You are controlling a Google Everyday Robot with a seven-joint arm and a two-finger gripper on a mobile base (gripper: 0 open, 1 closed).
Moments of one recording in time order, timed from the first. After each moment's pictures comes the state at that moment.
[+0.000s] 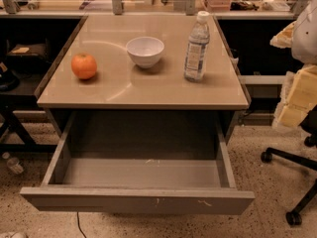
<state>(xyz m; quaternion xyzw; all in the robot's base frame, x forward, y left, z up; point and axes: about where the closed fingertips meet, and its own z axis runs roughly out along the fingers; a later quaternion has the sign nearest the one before) 0.438 -0.216 0.978 -0.60 0.78 -0.04 0.16</state>
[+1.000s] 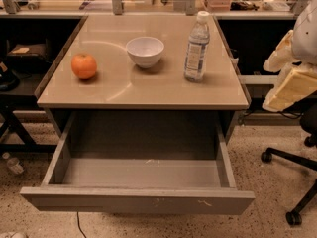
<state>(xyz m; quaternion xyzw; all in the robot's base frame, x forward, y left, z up) 0.438 -0.216 0.978 -0.60 0.78 -0.04 0.16</state>
